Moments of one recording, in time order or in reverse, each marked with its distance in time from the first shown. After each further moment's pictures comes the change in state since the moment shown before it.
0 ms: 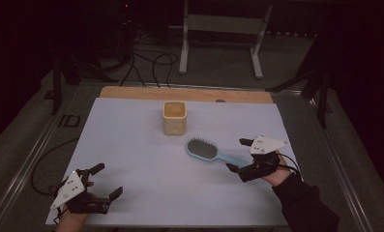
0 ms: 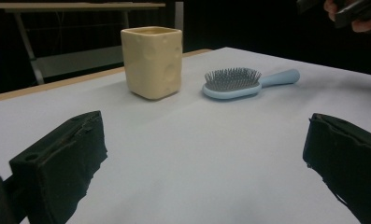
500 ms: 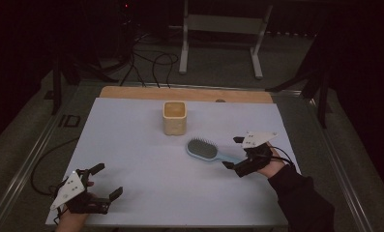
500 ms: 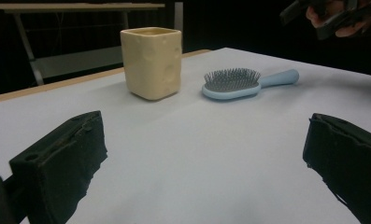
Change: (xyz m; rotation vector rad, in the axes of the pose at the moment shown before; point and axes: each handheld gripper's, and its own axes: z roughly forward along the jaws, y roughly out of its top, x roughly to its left) left arm 0.000 0.000 0.000 0.000 0.001 -0.001; right arm -0.016 0.001 0.025 0.076 0.072 -0.027
